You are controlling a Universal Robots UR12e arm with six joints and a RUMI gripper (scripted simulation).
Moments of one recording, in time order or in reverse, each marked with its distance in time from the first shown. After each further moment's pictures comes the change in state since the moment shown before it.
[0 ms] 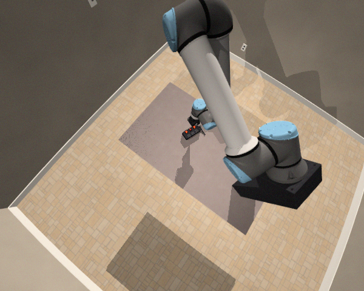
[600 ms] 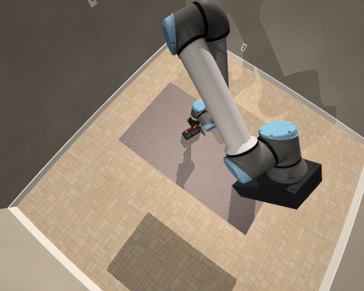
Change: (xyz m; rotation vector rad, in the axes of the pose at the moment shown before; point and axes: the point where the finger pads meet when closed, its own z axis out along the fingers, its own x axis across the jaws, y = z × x) arm 0.000 0.000 0.020 0.000 0.000 0.000
